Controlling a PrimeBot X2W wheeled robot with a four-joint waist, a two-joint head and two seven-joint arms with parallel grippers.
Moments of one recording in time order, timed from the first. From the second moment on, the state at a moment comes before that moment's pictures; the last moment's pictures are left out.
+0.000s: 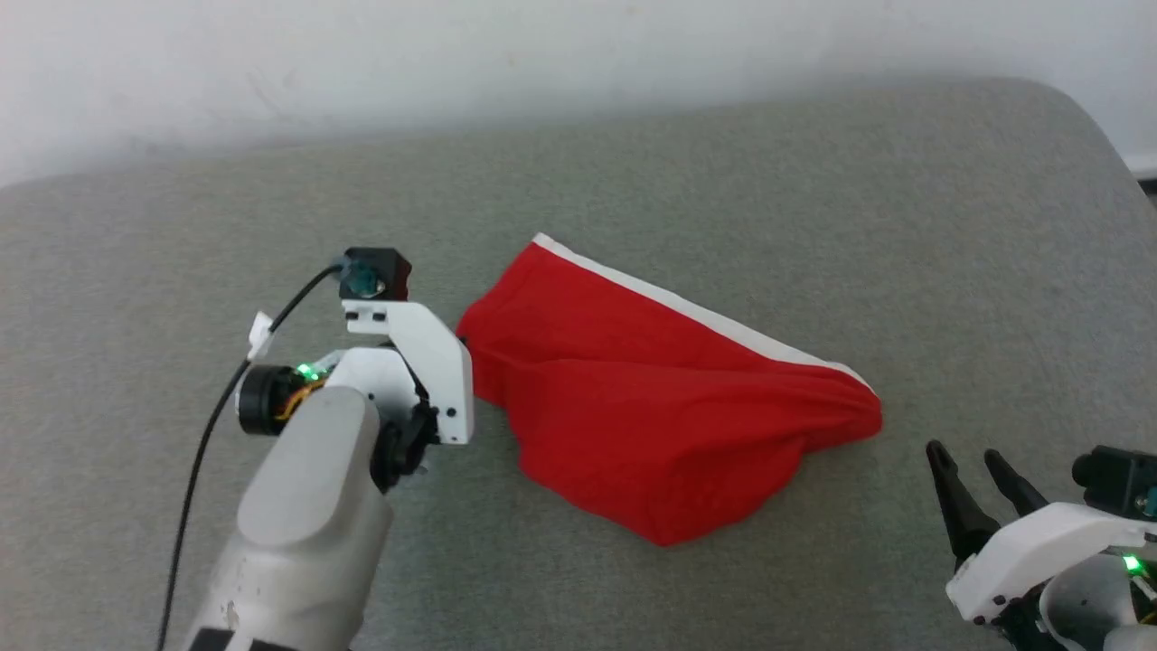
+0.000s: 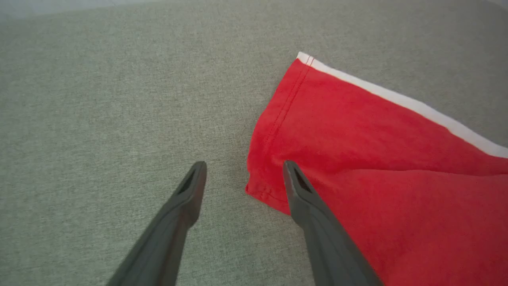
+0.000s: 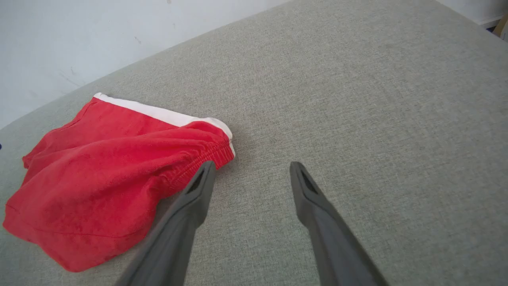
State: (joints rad) left arm -0.58 0.12 -0.26 0.59 -0.34 0.08 0.43; right arm 0.02 -0.05 -0.18 0.06 0.36 0.13 0.27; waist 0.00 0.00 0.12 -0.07
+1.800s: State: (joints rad) left arm 0.06 0.19 -0.12 -0.13 -0.56 0.27 0.40; right arm 0.05 -0.05 -0.10 0.07 0.36 0.13 0.25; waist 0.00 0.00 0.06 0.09
